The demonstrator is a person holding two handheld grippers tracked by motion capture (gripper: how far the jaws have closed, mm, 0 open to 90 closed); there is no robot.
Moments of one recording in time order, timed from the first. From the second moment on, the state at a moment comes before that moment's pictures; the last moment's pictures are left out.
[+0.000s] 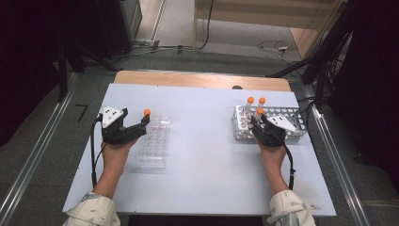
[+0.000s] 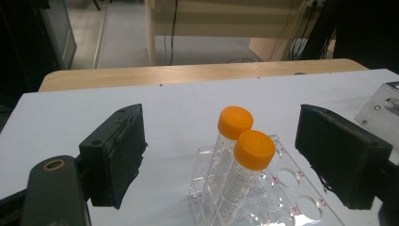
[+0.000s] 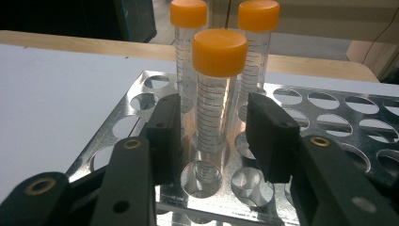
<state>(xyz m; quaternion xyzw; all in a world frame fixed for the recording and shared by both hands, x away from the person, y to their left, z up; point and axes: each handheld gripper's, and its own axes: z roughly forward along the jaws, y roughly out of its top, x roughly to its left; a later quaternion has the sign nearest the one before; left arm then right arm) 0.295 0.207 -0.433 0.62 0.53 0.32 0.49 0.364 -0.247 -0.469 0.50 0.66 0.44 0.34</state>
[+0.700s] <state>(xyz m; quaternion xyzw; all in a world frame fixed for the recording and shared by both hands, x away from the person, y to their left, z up) 0.295 0.207 -0.433 0.62 0.53 0.32 0.49 0.365 -0.245 -0.471 0.49 0.67 0.44 0.34</state>
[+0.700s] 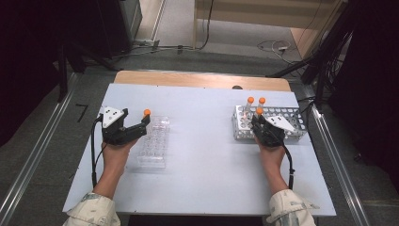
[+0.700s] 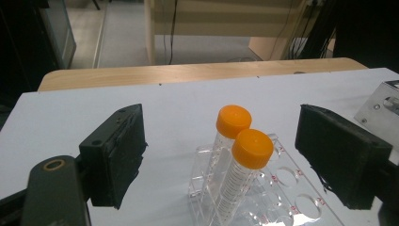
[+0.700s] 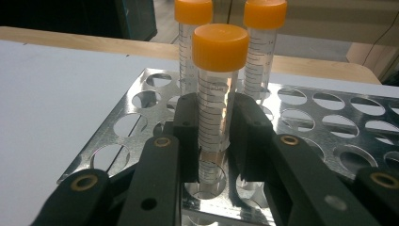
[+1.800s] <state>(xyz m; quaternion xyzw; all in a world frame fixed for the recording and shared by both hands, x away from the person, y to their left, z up) 0.290 0.202 -0.427 0.62 0.52 0.32 0.50 0.338 -0.243 -0.421 0.45 0.64 0.51 0.35</state>
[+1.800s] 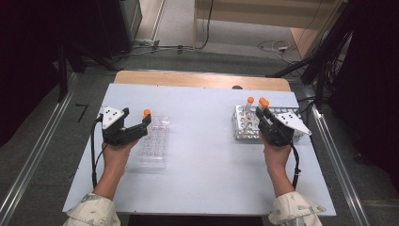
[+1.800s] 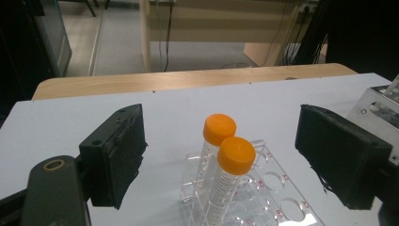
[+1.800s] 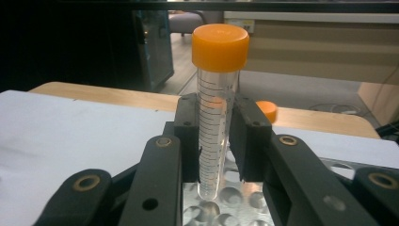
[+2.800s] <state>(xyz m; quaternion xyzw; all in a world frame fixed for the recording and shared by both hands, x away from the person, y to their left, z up) 0.270 0.121 -0.419 0.69 0.42 0.25 0.52 0.299 -0.143 -0.438 0.33 0.77 0.50 0.22</state>
